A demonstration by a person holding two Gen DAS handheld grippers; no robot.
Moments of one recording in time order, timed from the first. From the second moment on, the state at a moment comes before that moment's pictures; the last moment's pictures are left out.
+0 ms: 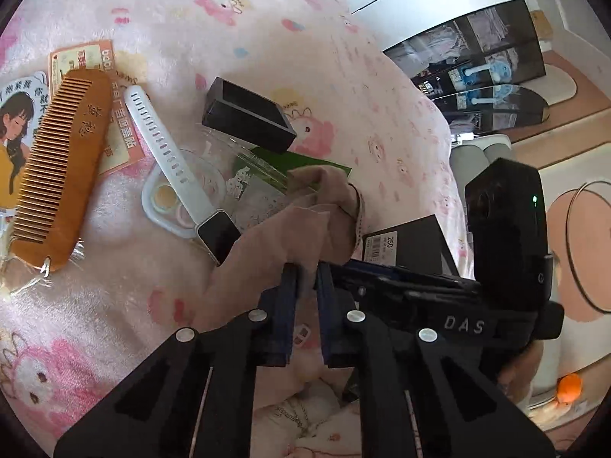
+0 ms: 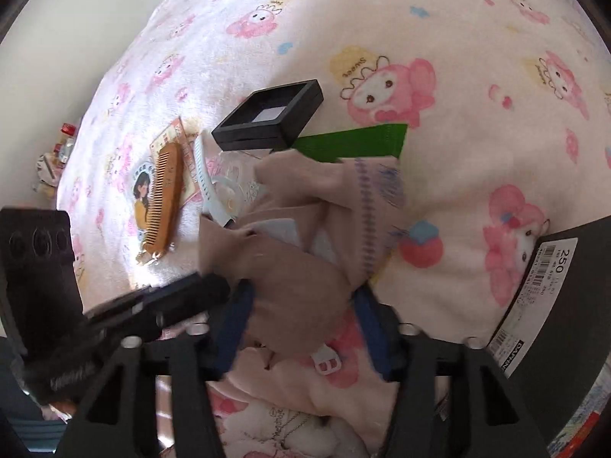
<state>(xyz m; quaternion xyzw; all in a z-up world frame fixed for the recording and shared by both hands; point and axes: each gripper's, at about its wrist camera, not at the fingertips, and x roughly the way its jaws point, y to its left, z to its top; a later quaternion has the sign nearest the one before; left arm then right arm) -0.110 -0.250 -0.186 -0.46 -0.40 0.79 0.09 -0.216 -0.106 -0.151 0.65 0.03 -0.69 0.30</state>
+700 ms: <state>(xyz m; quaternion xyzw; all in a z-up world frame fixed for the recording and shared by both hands) -0.088 -0.244 -0.180 -0.50 -0.36 0.78 -0.01 -0.186 -0.039 -0.091 0.63 -0.05 -0.72 0.30</state>
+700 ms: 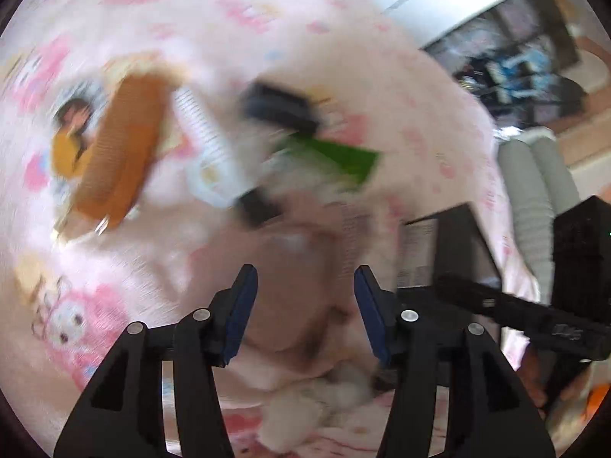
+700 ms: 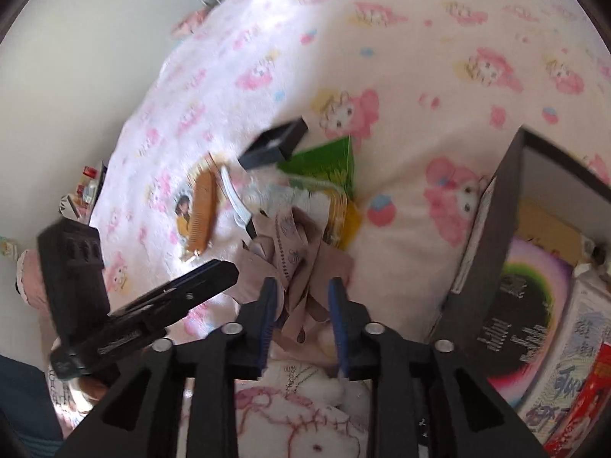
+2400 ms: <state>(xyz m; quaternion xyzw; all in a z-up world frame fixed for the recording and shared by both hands) -0.161 0.073 -0.117 -0.57 -0.13 0.77 0.24 -0.093 0.275 -0.074 0.51 -0.22 -0.82 0.12</state>
